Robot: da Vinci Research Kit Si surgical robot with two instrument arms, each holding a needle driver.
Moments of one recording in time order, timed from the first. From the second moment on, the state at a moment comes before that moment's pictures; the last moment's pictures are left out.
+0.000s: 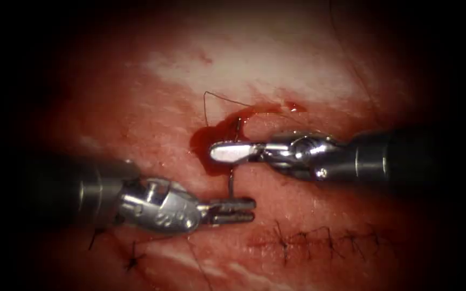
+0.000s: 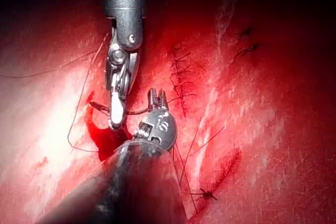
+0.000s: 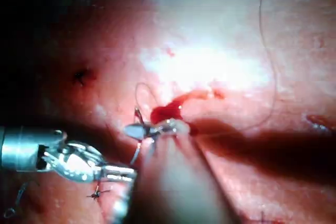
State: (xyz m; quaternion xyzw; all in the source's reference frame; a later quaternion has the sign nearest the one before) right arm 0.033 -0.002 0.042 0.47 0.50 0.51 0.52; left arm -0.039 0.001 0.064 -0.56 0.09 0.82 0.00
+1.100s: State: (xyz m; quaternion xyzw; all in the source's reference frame) right arm 0.033 -0.003 0.040 0.46 0.52 0.46 0.55; left arm -0.039 0.000 0.063 -0.56 0.09 0.82 0.00
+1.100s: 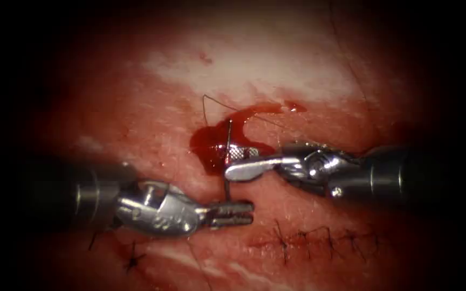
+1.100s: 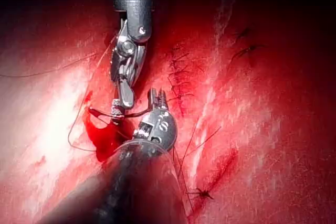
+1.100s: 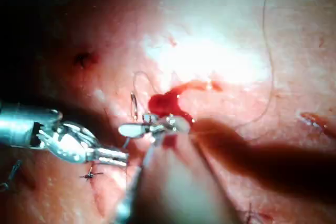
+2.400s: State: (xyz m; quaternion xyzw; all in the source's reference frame) right arm 0.034 -0.002 0.040 0.46 0.55 0.44 0.54; left arm -0.039 0.000 0.063 -0.57 0.08 0.82 0.00
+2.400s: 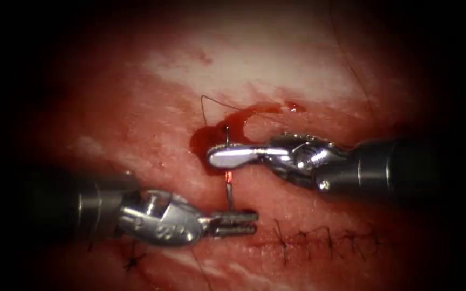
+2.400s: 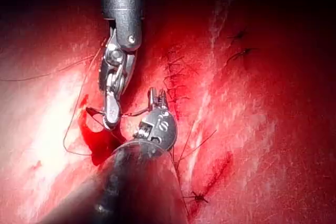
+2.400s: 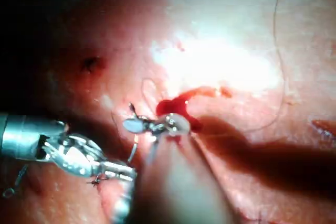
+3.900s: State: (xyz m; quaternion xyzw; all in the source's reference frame) right arm 0.031 0.001 0.041 0.28 0.61 0.41 0.62; left arm -0.033 0.005 0.078 -0.40 -0.13 0.88 0.22
